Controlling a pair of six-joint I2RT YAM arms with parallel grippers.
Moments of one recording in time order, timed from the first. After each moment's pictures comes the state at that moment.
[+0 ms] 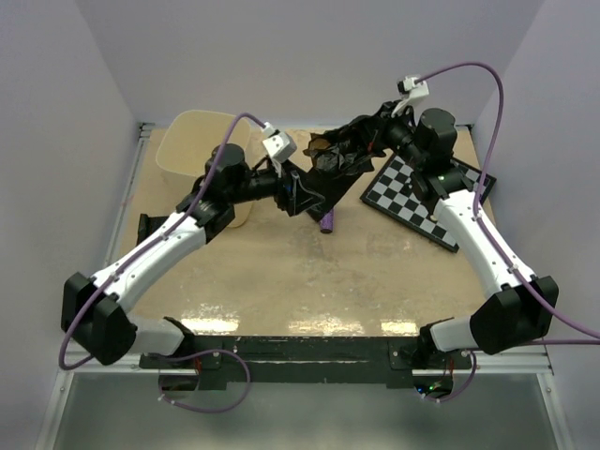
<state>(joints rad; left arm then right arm) -0.58 1.28 1.15 0.08 0.57 -0.11 0.29 1.39 1.34 0.03 -0.28 0.28</state>
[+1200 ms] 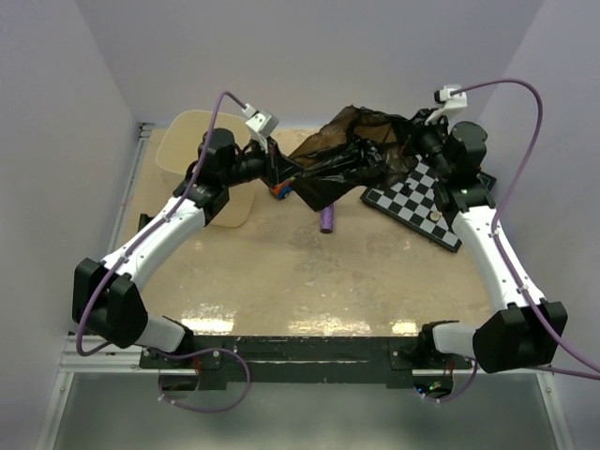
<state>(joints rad) -0.46 1.46 1.22 0.11 0.61 -0.29 0.15 1.28 1.20 0.09 -0.23 0.24</state>
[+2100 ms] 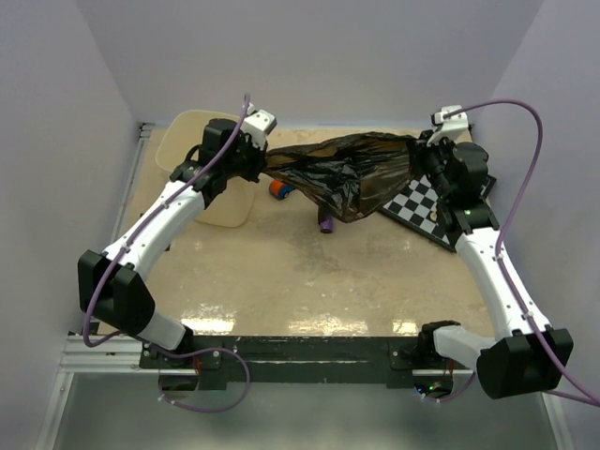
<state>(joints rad) -0.40 1.51 1.38 -0.36 0.15 0.09 0.13 1.11 1.06 0.01 -0.07 0.03</state>
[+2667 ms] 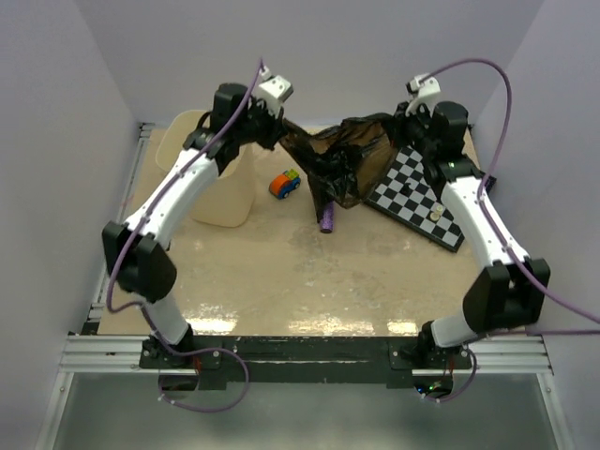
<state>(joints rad) -0.40 1.70 1.68 -0.37 0.31 0.14 0.13 1.46 1.33 -0.04 -0.27 0.04</state>
